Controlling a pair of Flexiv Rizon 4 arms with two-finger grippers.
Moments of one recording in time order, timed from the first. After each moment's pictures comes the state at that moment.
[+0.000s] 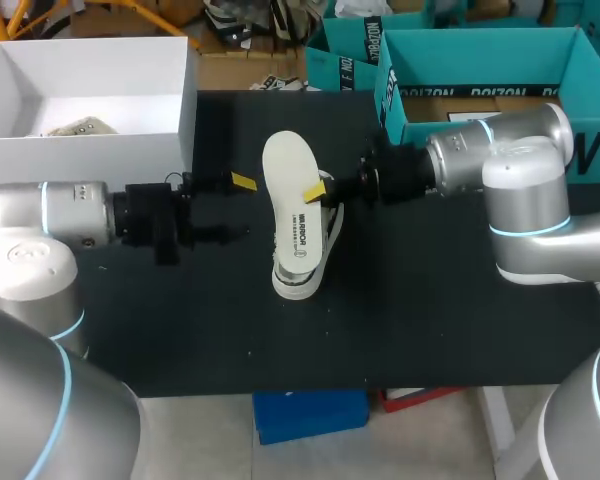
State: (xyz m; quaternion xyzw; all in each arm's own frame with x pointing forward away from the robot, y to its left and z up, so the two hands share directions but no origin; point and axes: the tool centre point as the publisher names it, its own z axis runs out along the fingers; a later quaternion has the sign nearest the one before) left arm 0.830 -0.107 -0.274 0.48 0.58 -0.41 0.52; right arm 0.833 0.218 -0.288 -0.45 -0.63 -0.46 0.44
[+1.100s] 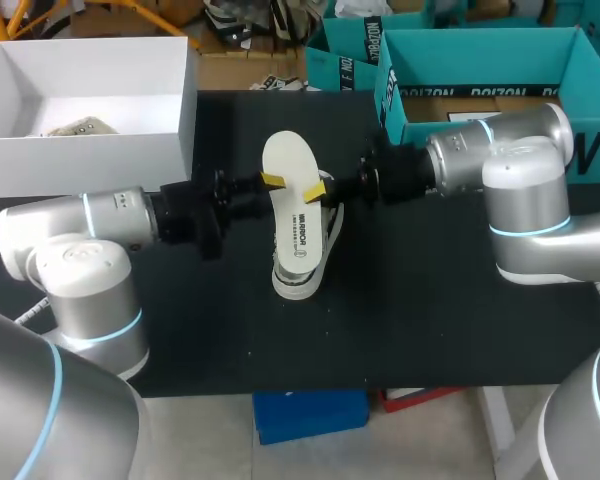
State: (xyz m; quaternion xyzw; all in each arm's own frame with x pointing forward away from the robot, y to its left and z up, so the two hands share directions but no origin) left arm 0.863 -0.150 -0.276 0.45 0.57 -0.37 0.58; right arm 0.833 0.218 -0.288 -0.45 -0.63 -0.46 0.44
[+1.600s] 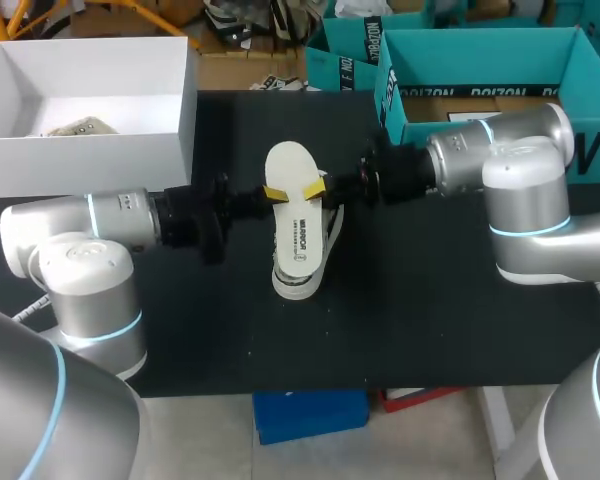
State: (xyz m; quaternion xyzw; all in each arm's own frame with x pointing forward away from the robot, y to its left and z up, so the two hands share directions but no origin) left arm 0.858 -0.154 -0.290 0.46 0.58 -0.37 0.56; right arm 0.835 0.217 -0.290 -0.45 -0.63 -0.46 0.43
